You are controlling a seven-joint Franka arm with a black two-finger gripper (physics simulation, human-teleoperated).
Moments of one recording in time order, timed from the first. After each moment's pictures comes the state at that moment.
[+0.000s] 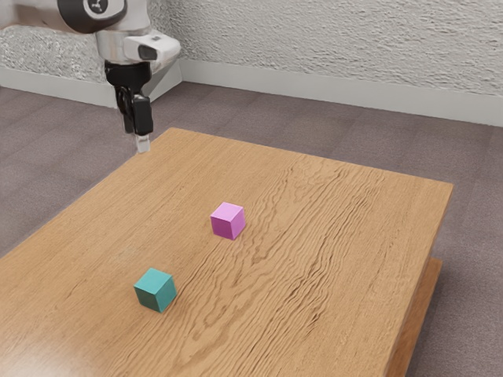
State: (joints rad) arm 0.01 0.02 -0.07 -1.52 0.04 1.39 0.54
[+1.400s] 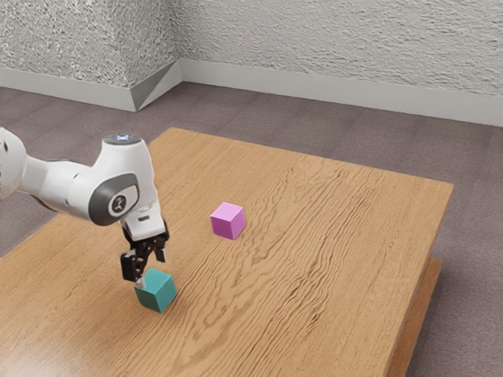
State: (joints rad) arm 0.11 0.07 -0.08 -2.35 0.03 2.33 1.41
